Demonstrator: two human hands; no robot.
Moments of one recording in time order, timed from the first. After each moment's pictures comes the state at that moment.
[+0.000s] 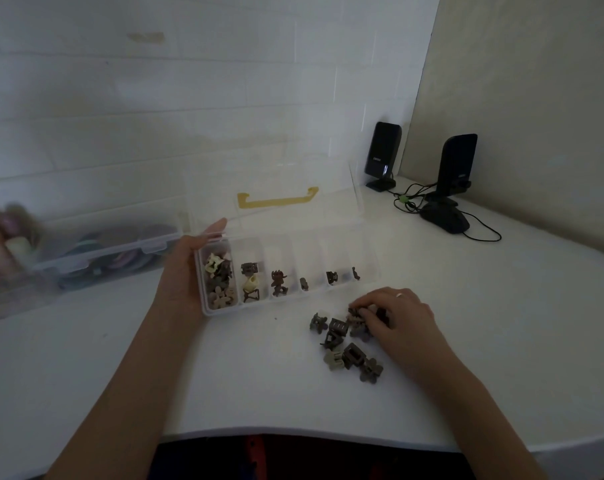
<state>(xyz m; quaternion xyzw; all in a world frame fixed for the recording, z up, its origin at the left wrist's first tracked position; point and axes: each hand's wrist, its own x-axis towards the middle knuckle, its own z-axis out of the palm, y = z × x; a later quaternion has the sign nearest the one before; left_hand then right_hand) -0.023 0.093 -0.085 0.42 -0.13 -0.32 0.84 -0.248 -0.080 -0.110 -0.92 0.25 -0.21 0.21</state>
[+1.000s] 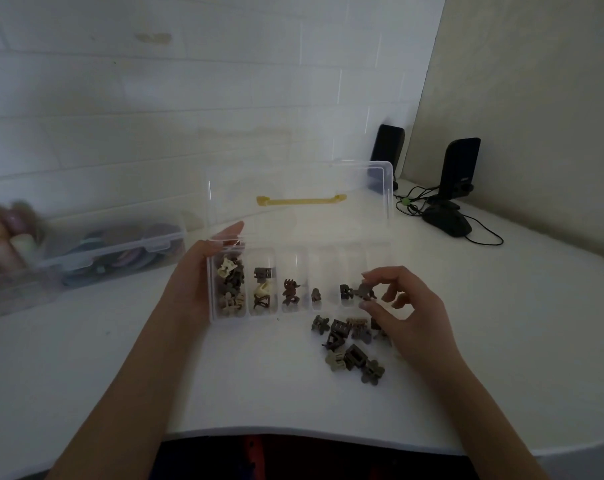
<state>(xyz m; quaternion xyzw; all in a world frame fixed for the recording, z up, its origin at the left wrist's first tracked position) -0.028 0.096 -0.086 0.44 -0.20 -0.34 0.80 -0.252 -0.075 -0.100 -0.85 0.15 -0.39 0.33</state>
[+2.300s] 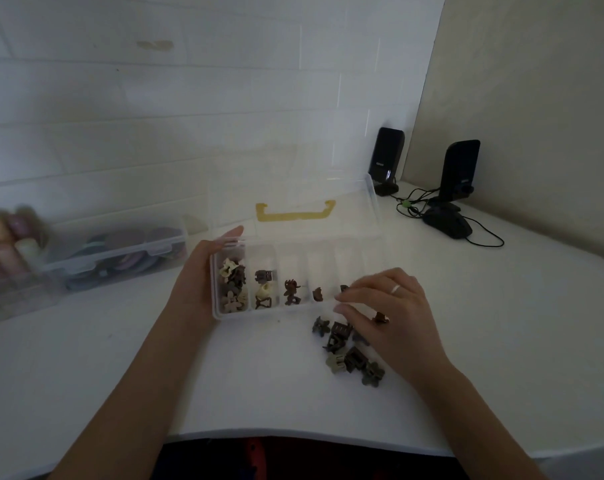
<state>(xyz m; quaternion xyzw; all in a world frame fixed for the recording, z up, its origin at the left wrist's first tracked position) -0.020 0.087 -0.093 0.45 -0.15 -0.34 0.81 -0.237 -0.067 -0.096 -0.90 0.06 -0.42 0.12</state>
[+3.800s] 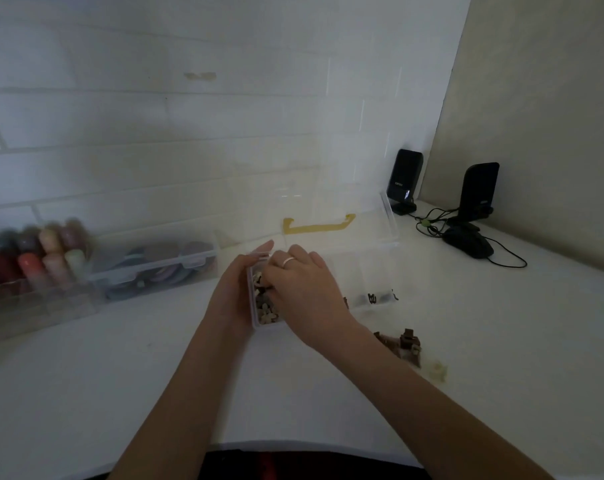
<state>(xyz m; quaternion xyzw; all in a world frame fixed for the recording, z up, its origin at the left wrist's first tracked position) -0.025 0.090 -0.087 0.37 -0.13 -0.38 0.84 -0.123 0.019 -0.055 -0.94 0.03 -0.33 -0.03</state>
